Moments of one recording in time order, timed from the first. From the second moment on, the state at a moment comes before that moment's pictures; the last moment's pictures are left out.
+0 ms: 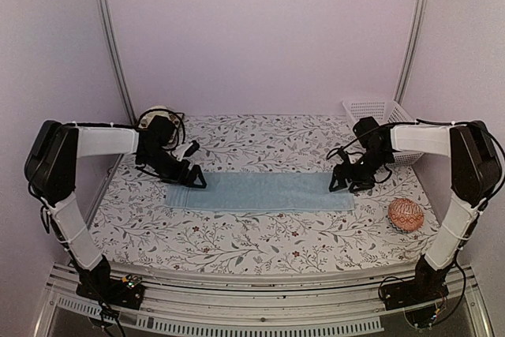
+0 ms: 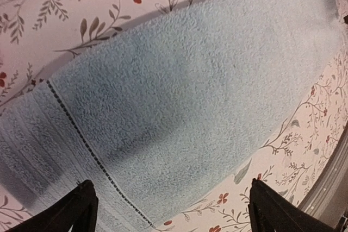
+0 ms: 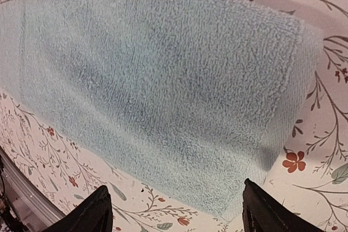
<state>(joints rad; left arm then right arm) -0.34 1.80 1.14 -0.55 0.42 0.00 0.31 1.78 1.18 -0.74 -0.34 0.14</state>
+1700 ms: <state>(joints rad) -0.34 1.69 1.24 -0.47 0.21 -0.04 0.27 1.80 1.00 -0.39 -0.24 0.46</state>
